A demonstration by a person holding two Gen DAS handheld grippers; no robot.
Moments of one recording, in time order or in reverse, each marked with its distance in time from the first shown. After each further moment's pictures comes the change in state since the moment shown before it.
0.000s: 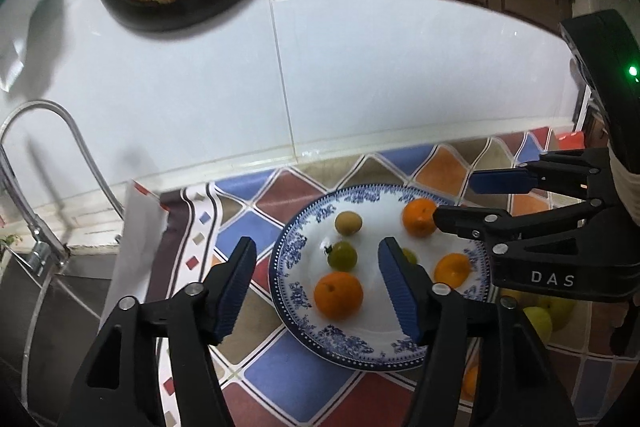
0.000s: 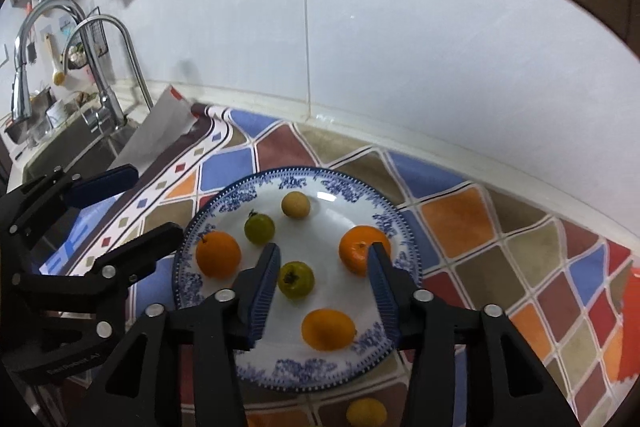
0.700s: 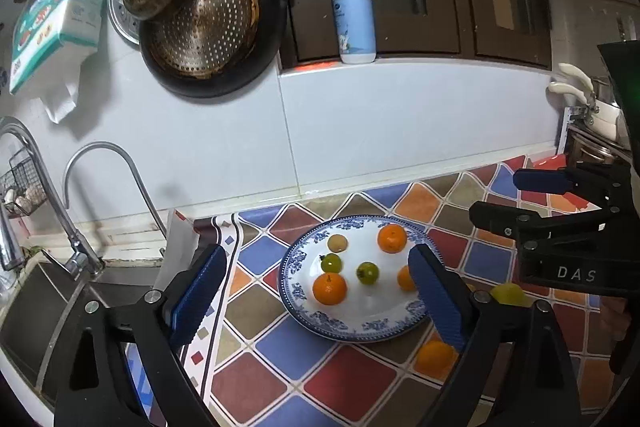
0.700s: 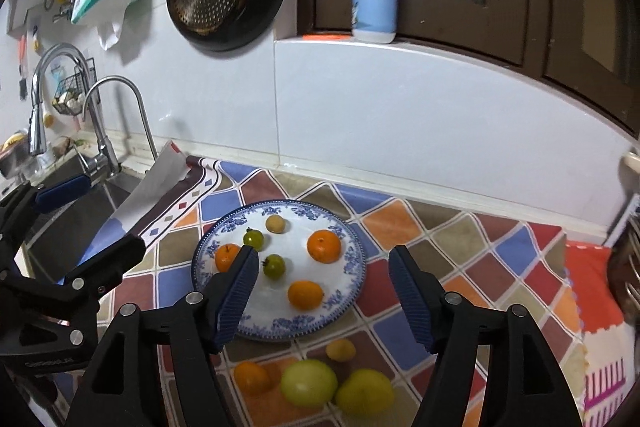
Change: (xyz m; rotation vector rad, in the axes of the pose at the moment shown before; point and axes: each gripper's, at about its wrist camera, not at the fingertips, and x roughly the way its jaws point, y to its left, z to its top) left arm -0.101 -0.025 -0.008 0.011 -0.142 0.050; right arm -0.114 0.005 -0.038 0.080 -0.194 -0.142
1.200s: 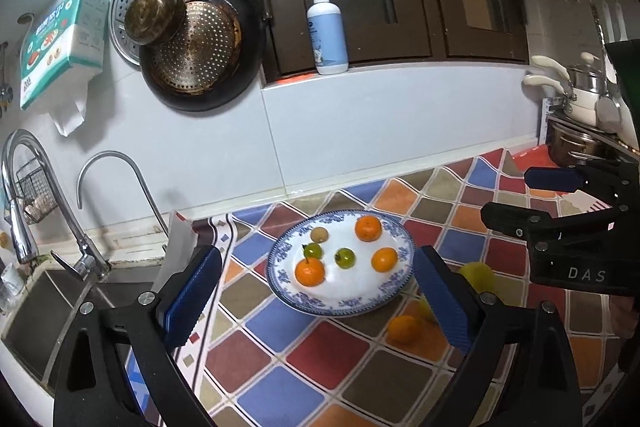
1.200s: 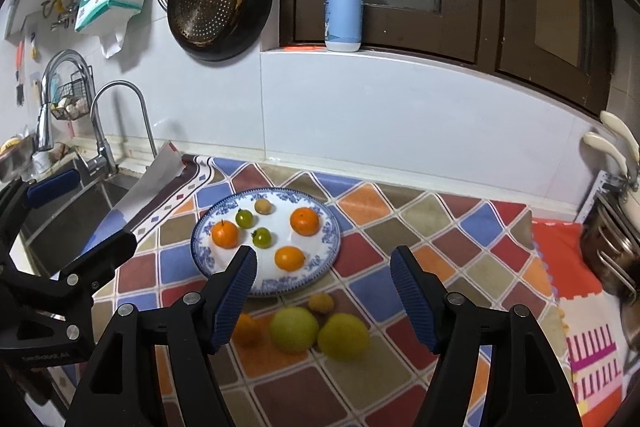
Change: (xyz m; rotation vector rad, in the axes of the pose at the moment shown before) left arm -0.044 -0.029 -0.021 0.044 -0.035 -0.005; right arm -0.055 -0.009 -0.040 0.026 -0.033 -0.055
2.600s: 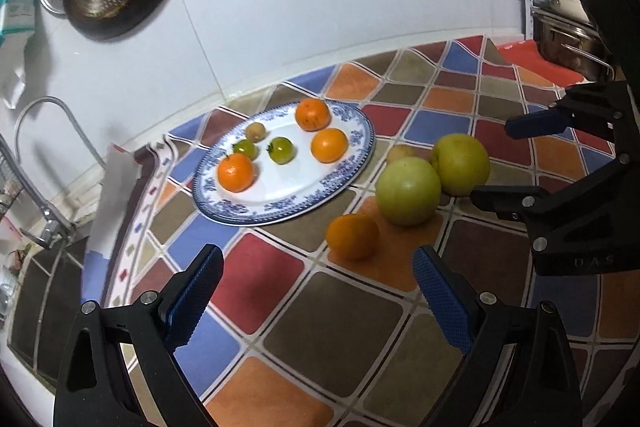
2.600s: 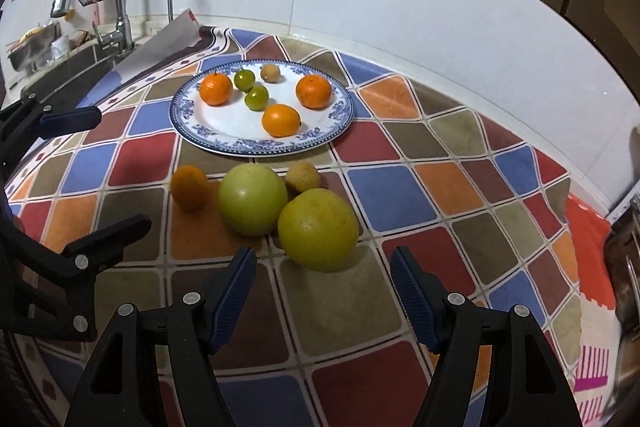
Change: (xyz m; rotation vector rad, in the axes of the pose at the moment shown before) left arm 0.074 -0.069 -0.075 0.122 0.276 -0.050; right arm 0.072 -0.026 -0.081 -0.238 0.265 0.085
